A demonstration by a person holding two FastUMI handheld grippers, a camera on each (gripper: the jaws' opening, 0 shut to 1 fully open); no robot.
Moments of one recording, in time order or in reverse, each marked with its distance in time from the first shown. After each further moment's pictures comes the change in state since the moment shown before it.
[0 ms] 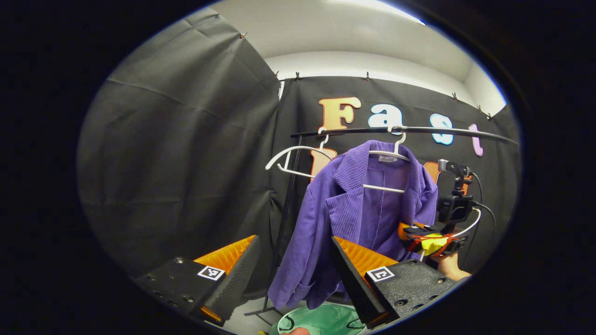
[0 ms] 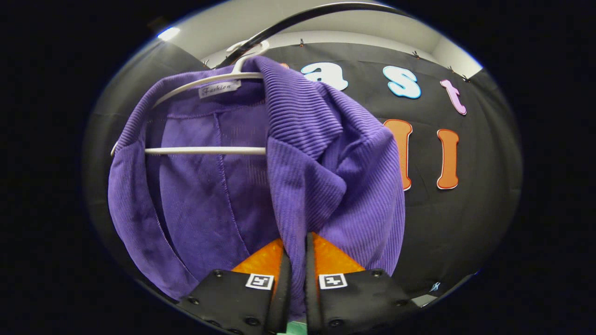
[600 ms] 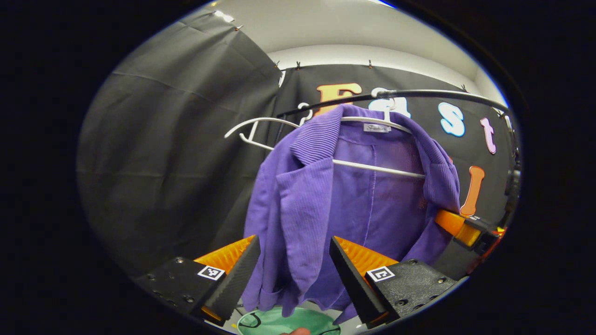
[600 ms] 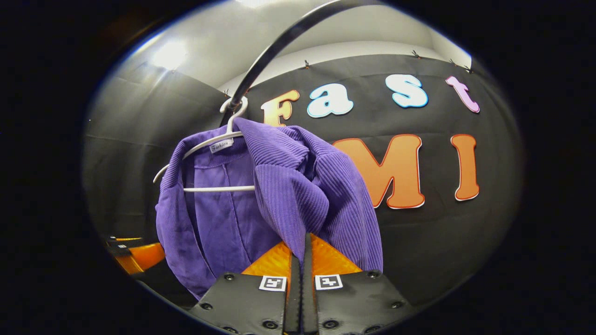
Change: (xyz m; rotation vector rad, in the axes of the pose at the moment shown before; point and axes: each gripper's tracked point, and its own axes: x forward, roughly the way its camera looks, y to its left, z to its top) left arm 0.069 -0.111 -0.065 -0.040 0.039 0.038; right arm -0.061 -0.051 0.052 0.012 -0.119 0.234
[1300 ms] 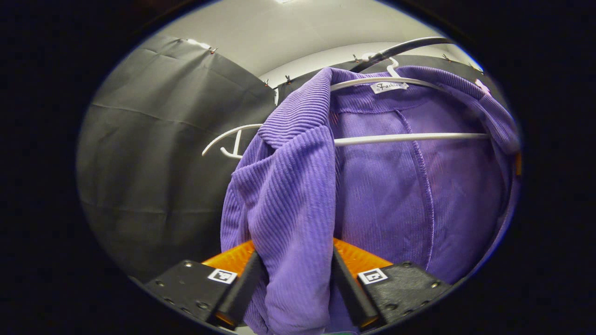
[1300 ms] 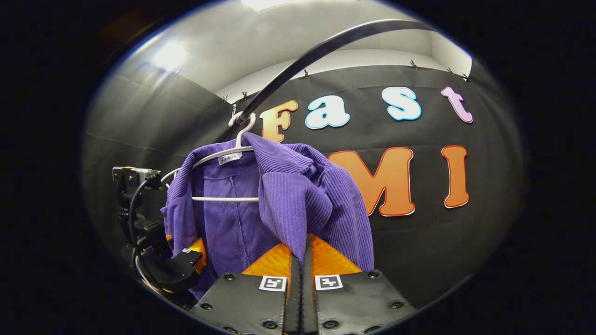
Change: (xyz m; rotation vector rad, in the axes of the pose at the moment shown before) left arm 0.097 0.031 0.007 0.220 -0.167 0.103; right arm -0.022 0.013 0.017 -0.021 -0.041 -0.062
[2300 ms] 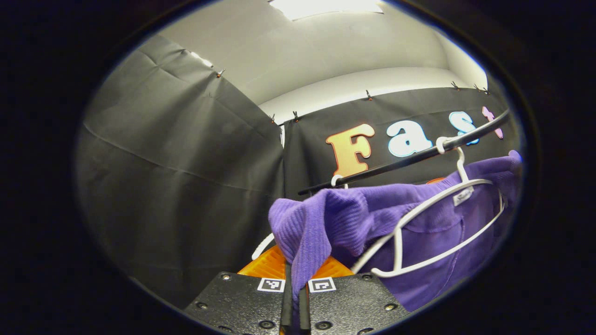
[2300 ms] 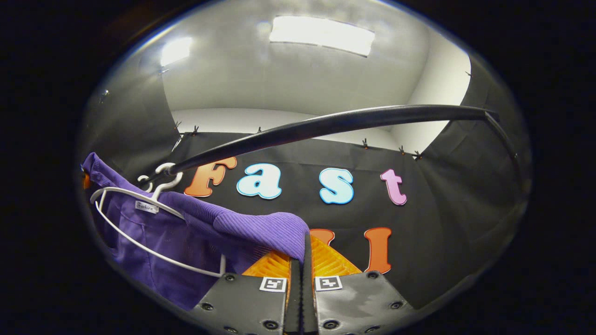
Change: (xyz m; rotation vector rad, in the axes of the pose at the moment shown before) left arm 0.056 0.125 0.157 0.002 -0.193 0.024; right arm -0.018 -0.105 0.109 -0.273 -0.322 -0.512
